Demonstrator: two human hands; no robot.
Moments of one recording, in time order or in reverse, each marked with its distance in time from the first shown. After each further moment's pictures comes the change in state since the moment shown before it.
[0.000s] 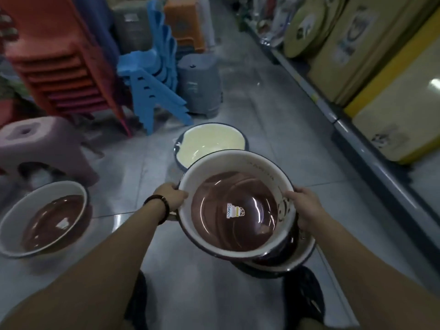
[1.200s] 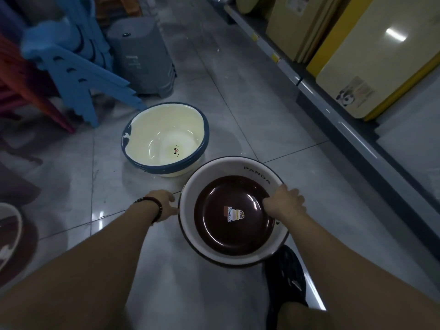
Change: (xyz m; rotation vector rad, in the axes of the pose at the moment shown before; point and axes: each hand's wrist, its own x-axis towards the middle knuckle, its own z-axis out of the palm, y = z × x) left_hand 0.092 0.012 0.126 0.870 -0.244 0.059; right_hand 0.028 0.034 -0.039 -0.984 0.144 0.301
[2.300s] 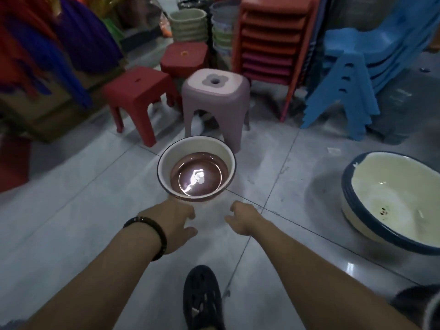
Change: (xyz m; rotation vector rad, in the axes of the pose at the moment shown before) left_hand -0.201 -0.497 -0.036 -0.244 0.197 -0.288; right_hand -0.299 -0.420 0.423 -0.716 -0.472 -1.131
